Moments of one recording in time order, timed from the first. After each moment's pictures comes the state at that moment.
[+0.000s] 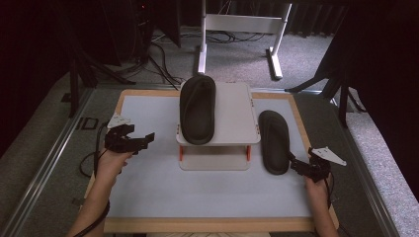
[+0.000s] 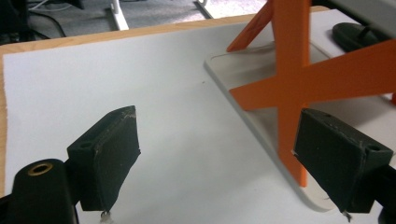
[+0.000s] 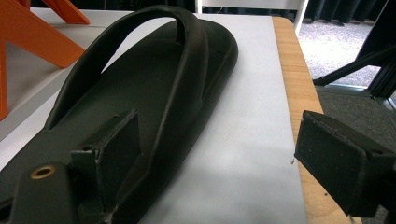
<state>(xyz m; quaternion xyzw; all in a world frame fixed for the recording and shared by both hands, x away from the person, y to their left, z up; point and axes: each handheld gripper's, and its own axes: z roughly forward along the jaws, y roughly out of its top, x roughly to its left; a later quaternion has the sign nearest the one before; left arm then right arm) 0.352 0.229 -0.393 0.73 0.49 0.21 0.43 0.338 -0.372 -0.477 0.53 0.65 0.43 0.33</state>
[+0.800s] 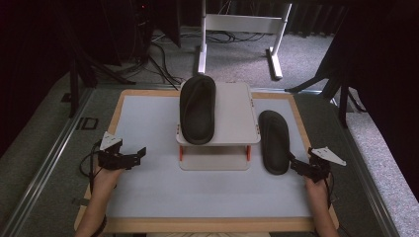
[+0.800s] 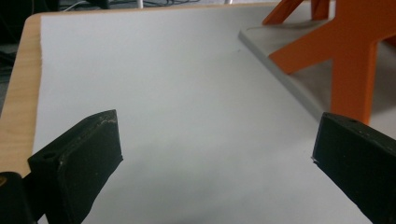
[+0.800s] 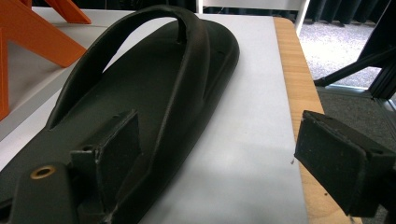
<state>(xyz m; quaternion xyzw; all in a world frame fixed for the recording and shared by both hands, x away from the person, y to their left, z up) 0.328 0.258 -0.454 0.70 0.51 0.25 0.44 0.338 -0.371 -0.477 0.53 0.66 0.42 0.33</state>
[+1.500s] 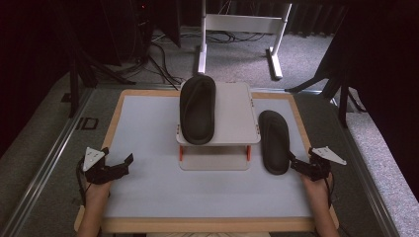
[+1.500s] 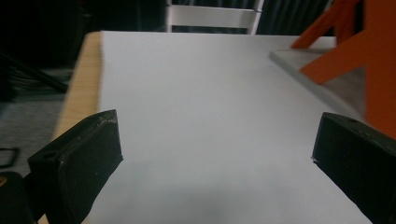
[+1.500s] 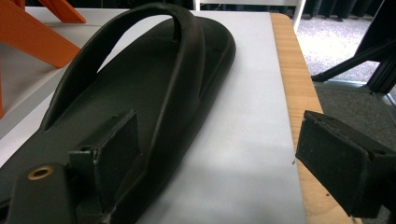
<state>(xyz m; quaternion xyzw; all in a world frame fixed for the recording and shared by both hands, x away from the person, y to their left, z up) 0.296 0.288 -0.484 0.63 0.52 0.32 0.48 0.339 -0.372 -0.477 0.54 0.65 0.42 0.33</state>
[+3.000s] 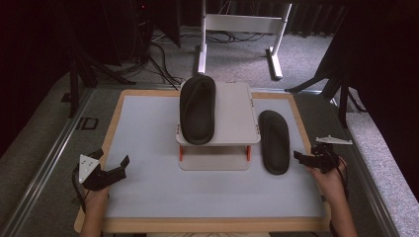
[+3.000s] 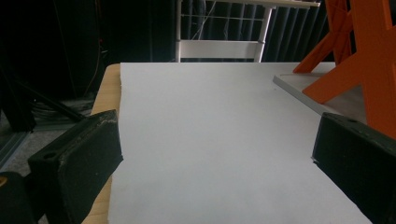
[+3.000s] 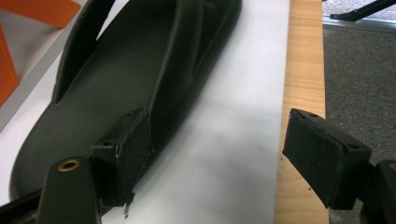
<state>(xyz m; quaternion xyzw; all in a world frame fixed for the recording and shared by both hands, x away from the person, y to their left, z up) 0.280 0.291 -0.490 0.60 0.50 0.37 0.51 0.358 -0.388 -0.434 0.56 0.72 0.33 0.22</state>
